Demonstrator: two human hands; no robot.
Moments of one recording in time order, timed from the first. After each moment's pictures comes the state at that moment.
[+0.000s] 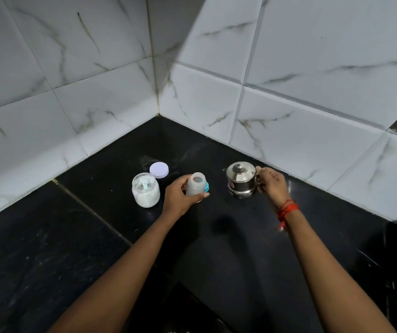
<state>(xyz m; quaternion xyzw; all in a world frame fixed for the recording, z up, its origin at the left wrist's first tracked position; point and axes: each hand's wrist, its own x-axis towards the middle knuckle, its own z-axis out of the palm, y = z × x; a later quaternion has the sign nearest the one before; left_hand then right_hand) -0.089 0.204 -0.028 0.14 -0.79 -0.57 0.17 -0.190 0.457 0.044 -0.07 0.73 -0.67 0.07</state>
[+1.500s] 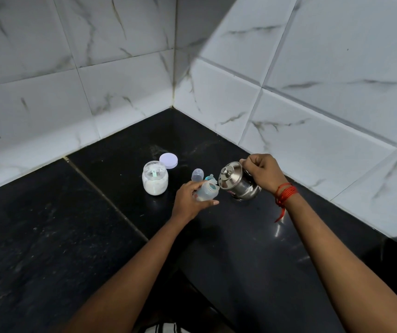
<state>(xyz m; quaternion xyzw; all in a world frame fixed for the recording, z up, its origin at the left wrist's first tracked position) -0.055 0.227 -0.030 0.13 -0.81 -0.55 0.19 -0.162 0.405 0.114 -0.25 0.87 -0.43 0.07</state>
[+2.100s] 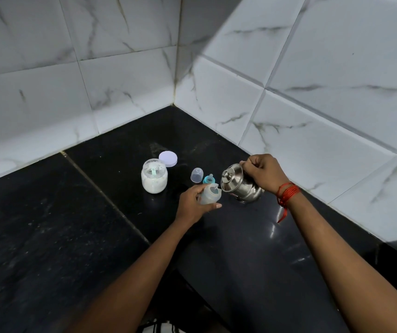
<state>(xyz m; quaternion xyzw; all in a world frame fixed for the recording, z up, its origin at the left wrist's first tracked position) -0.059 0.239 -0.051 0.12 -0.76 -0.61 0.19 -0.165 0.402 0.121 -0.27 0.89 -0.35 0.05</state>
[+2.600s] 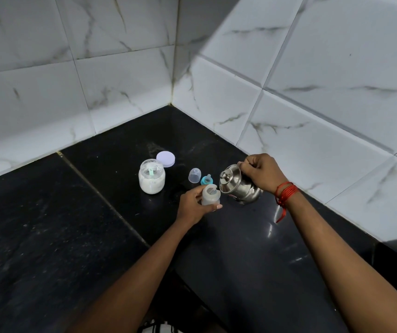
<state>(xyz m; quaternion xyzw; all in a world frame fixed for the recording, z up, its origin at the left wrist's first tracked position) -0.068 0.244 -0.060 0.12 -0.74 -0.64 0.16 -0.166 0.401 0.124 -0.28 0.90 -0.33 0.05</state>
